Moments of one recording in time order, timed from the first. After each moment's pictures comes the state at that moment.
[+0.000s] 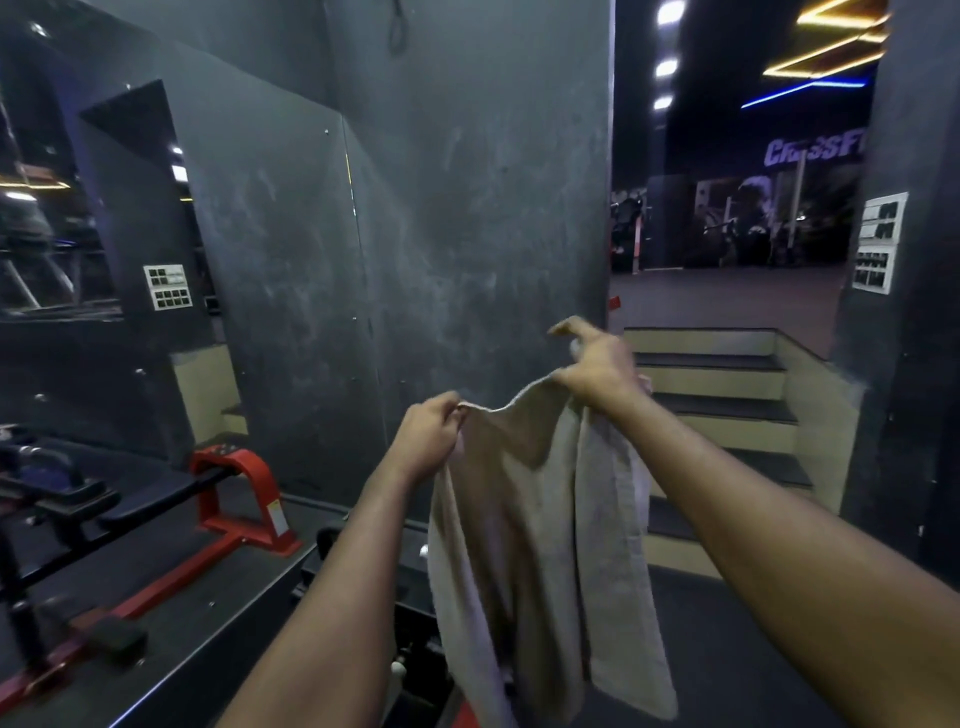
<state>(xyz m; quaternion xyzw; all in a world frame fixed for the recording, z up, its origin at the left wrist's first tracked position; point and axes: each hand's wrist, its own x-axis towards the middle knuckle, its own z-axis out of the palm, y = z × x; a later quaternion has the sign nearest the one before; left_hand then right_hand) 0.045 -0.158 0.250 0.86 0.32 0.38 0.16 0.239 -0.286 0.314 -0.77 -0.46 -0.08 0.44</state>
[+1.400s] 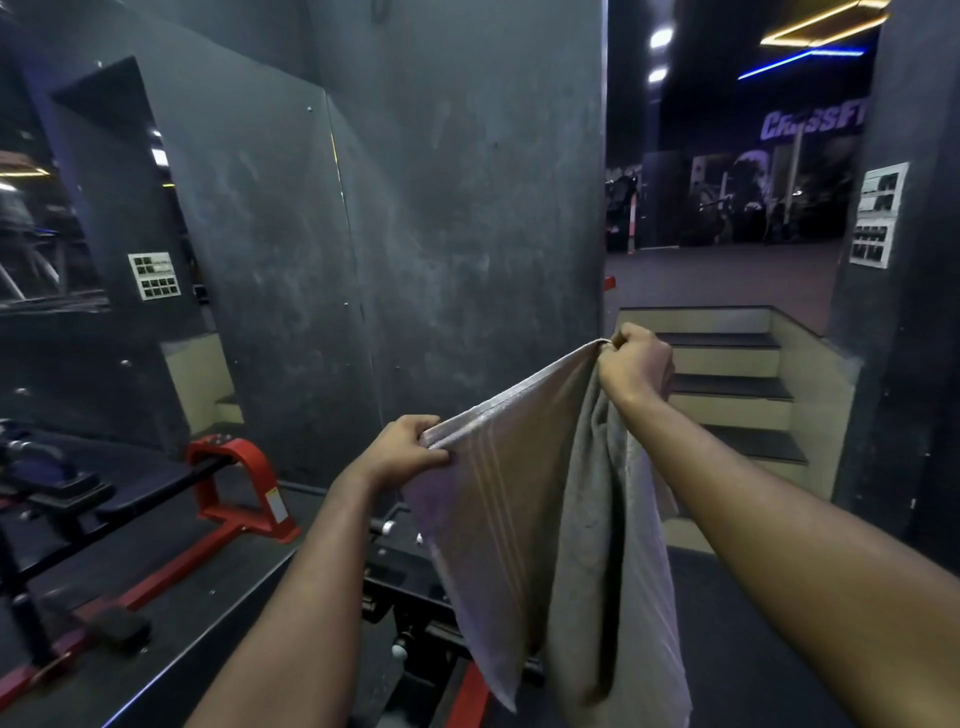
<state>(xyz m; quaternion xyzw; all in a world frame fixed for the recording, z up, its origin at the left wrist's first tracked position) 0.019 -0.128 0.218 0.89 0.30 0.24 0.25 0.271 -0.286 0.282 -0.78 -0.24 -0.13 0.56</state>
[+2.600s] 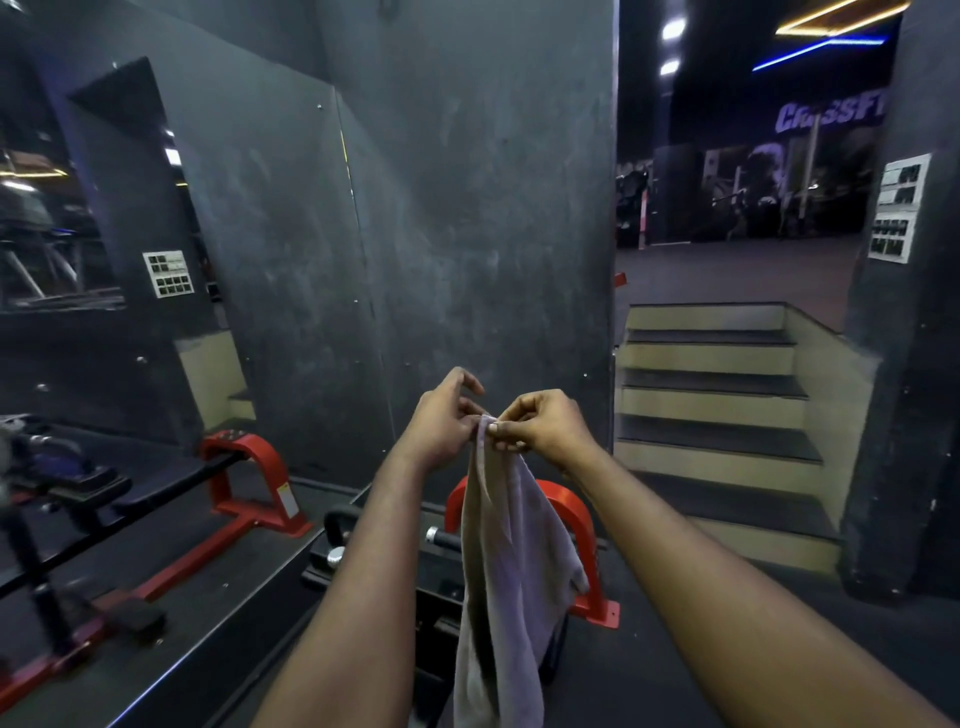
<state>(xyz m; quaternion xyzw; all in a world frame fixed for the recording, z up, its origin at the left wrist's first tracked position) 0.049 -0.172 0.244 0.83 0.26 0.36 0.33 0.199 -0.255 0.225 -0.63 -0.48 0.23 0.57</state>
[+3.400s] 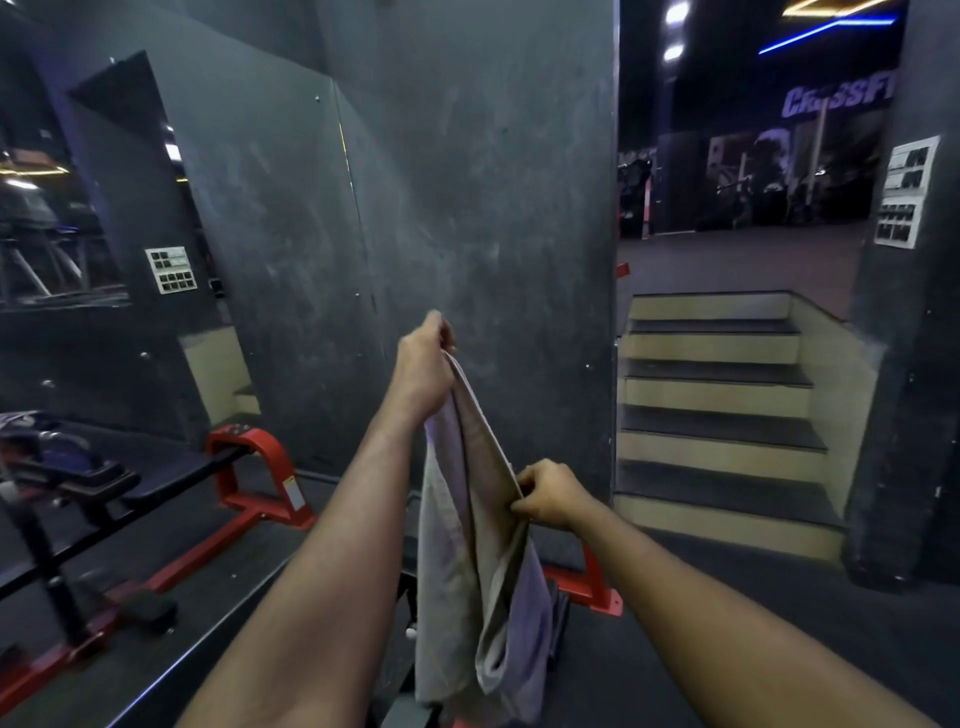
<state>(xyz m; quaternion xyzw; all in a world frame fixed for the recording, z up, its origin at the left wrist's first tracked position) 0.058 -0.148 0.285 0.82 0.28 0.49 0.11 0.203 -0.262 0.145 -0.76 -0.56 0.16 0.29</state>
